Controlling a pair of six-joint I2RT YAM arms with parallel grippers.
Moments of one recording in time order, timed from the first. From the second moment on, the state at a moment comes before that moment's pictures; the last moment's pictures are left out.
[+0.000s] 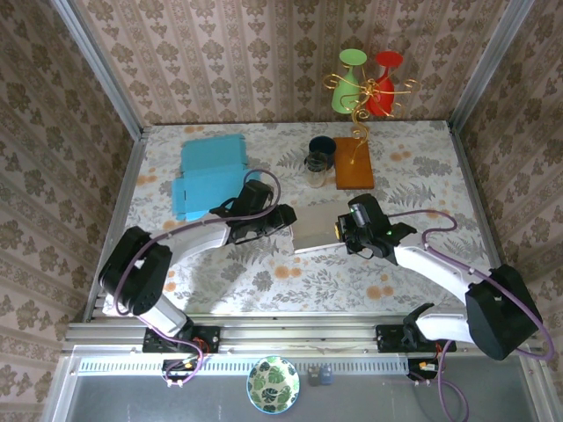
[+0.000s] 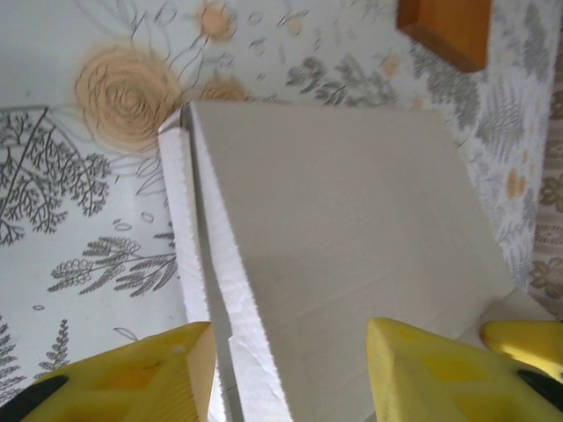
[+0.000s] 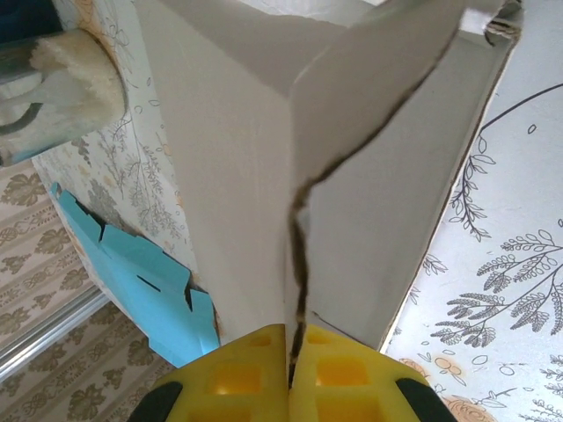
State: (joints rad) left arm -0.71 1.59 0.90 -0.11 0.28 -0.96; right arm 0.50 1.26 0.68 -0.26 -0.03 1.83
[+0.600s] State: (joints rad) left arm -0.72 1.72 0.92 -0.07 0.33 -0.95; right arm 0.49 1.28 0.64 -0.25 -0.05 1.80
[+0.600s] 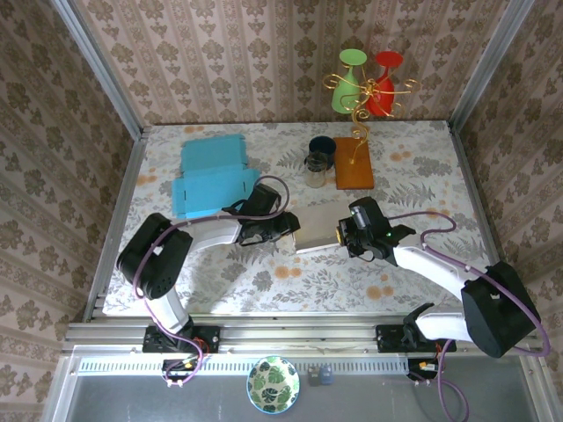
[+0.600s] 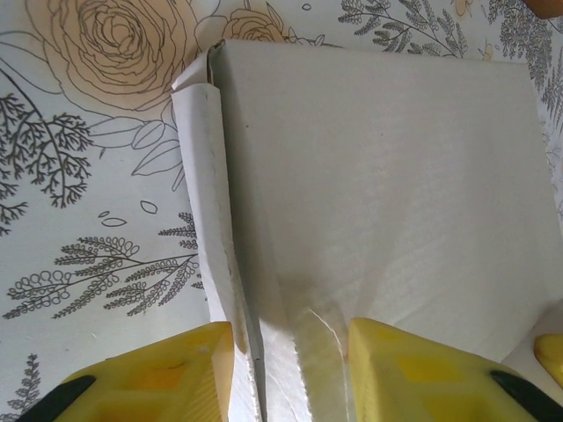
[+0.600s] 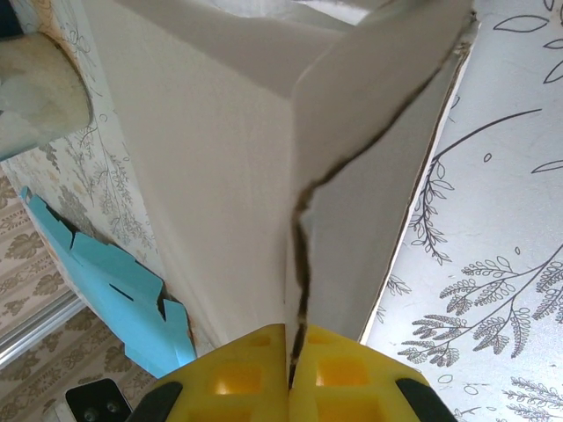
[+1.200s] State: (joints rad) left arm -0.73 1.74 0.90 -0.04 0.31 -0.90; right arm 0.43 1.30 0.66 -0.37 -0.13 1.60
